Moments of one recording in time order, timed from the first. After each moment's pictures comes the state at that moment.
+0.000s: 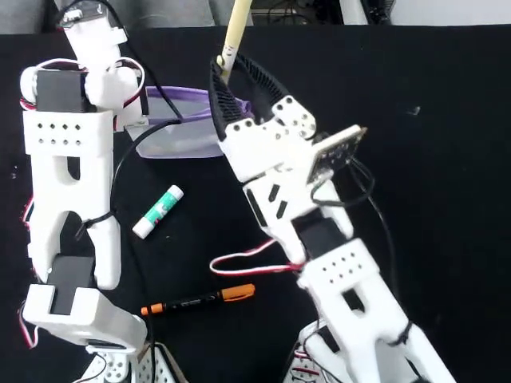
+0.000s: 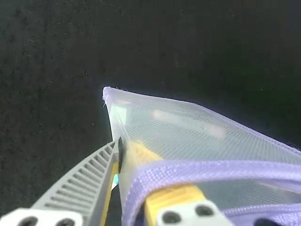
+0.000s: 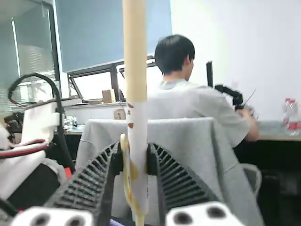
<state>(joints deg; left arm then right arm) -2.3 1.0 -37.6 100.5 10.4 -26.9 -44.4 54.2 -20.0 -7.3</state>
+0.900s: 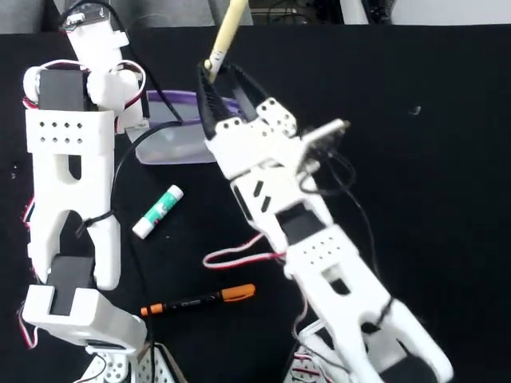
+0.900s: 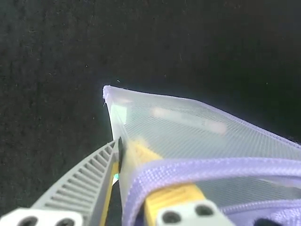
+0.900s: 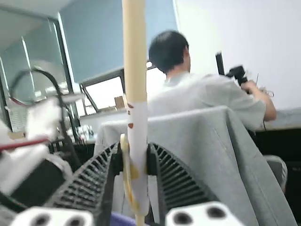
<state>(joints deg) -2.3 1.0 -35.3 100.5 10.4 -28.1 -35.5 58.0 -33.9 -13.8</state>
